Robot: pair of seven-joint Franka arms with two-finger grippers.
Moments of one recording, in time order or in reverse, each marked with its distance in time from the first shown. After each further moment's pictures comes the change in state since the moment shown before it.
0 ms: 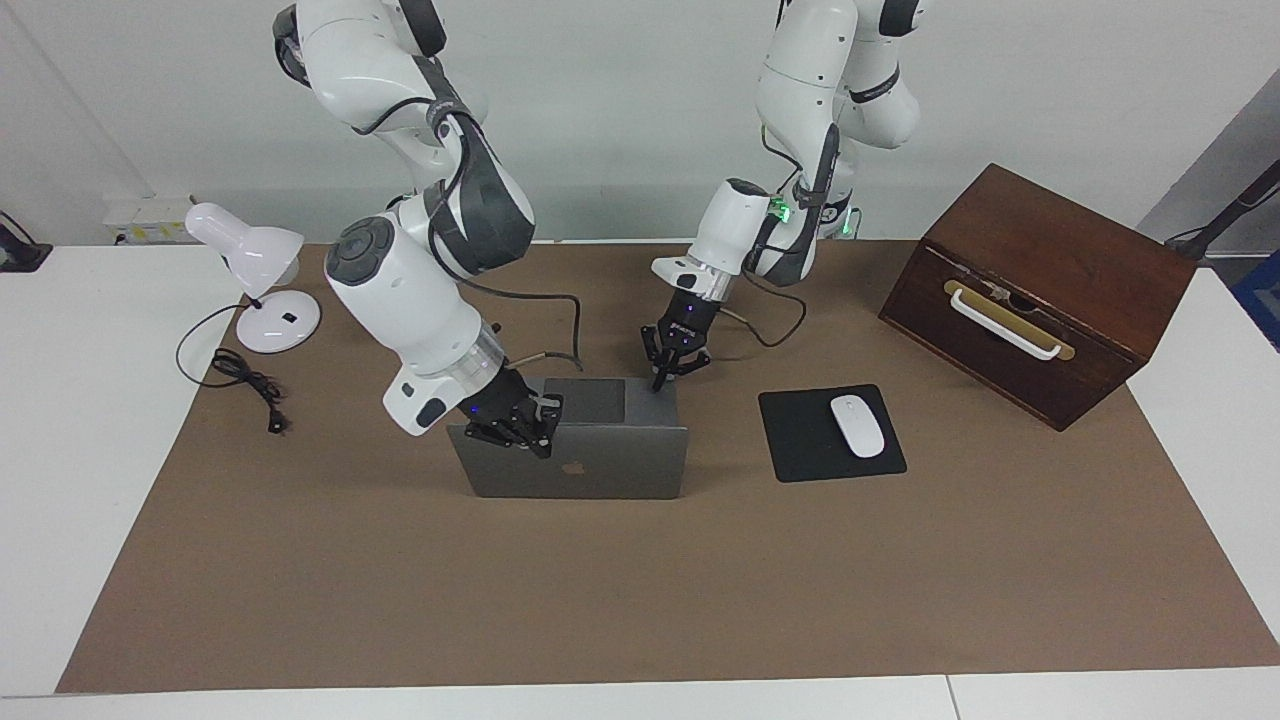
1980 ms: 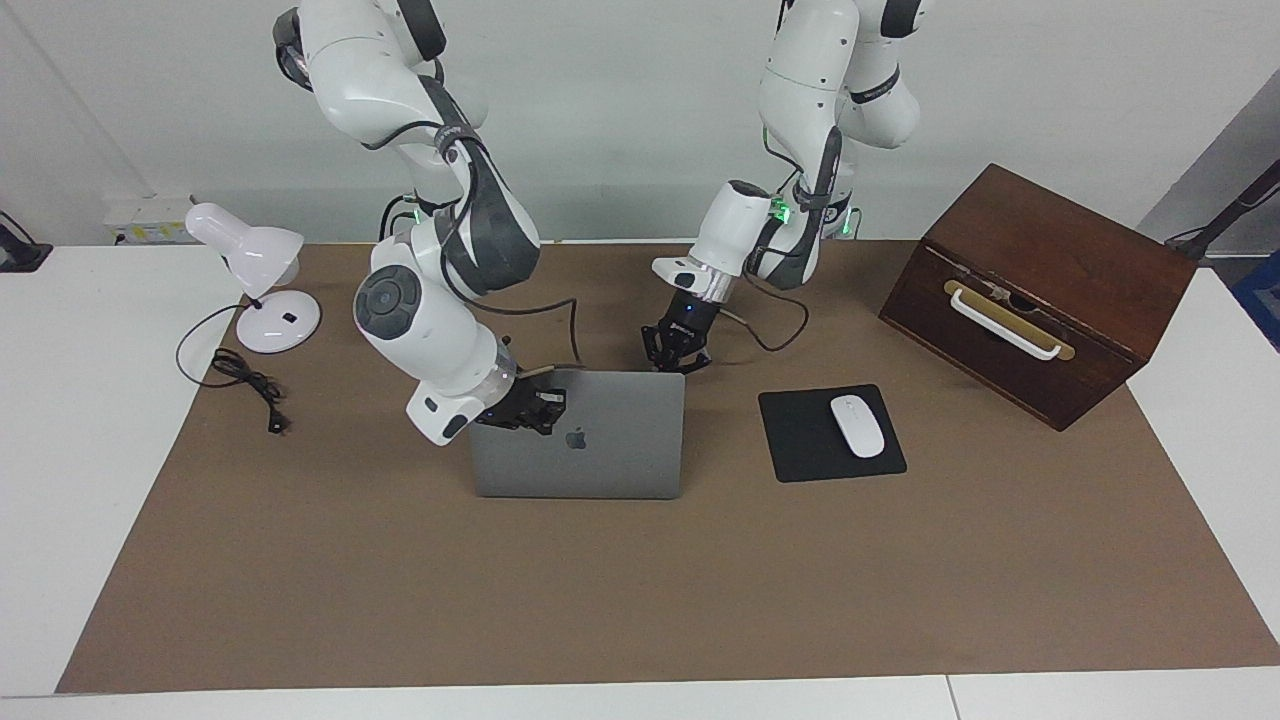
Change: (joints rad) left arm 0.006 0.007 0.011 -0.001 0.065 0.014 0.028; right arm -0.001 0.013 0.000 -0.075 0.000 -0.131 0.013
